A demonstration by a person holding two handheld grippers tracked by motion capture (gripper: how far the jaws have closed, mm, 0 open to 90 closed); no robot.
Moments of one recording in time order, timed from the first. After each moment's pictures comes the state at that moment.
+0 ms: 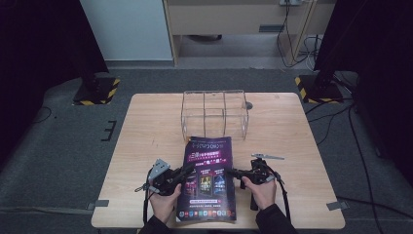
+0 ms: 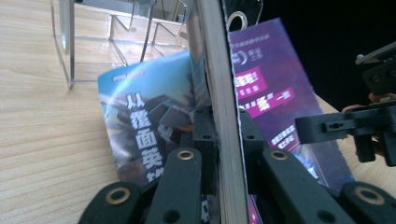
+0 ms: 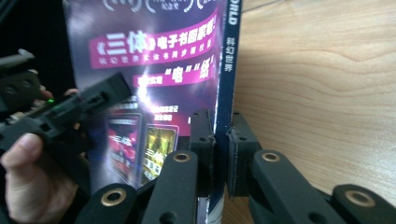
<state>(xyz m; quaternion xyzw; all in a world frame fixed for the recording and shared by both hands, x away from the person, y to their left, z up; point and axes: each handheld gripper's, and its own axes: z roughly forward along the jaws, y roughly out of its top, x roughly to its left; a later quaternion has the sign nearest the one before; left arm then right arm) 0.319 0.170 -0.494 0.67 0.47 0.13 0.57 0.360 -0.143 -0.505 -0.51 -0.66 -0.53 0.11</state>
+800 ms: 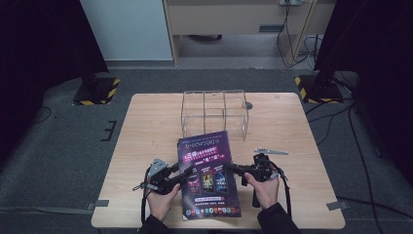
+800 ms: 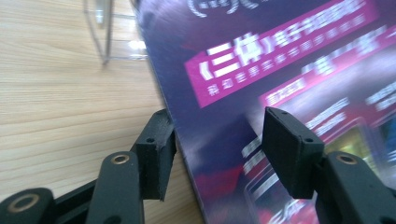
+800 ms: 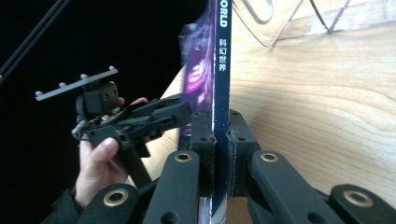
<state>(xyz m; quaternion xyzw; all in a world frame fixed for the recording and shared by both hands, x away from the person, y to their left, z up) 0.328 0.182 -0.508 0.67 0.50 0.15 0.52 0.357 -0.144 -0.471 -0.46 -0.67 -0.57 0.12</state>
